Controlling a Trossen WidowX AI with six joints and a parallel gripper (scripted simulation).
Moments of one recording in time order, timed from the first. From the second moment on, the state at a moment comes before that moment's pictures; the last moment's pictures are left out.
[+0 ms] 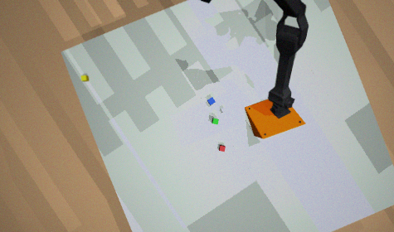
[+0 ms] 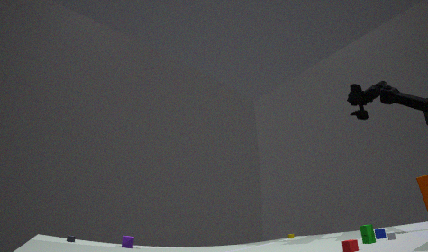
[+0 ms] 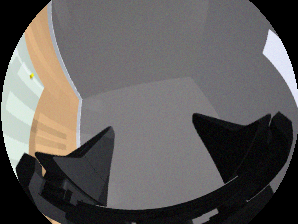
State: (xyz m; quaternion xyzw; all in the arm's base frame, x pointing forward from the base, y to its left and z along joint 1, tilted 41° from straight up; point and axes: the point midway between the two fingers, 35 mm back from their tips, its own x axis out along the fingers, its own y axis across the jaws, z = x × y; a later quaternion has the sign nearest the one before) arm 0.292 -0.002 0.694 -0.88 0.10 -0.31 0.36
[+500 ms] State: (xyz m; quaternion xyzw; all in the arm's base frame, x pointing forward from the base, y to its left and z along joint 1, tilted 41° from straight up) arm 0.378 0.036 0.611 -0.82 0.07 -0.19 0.54
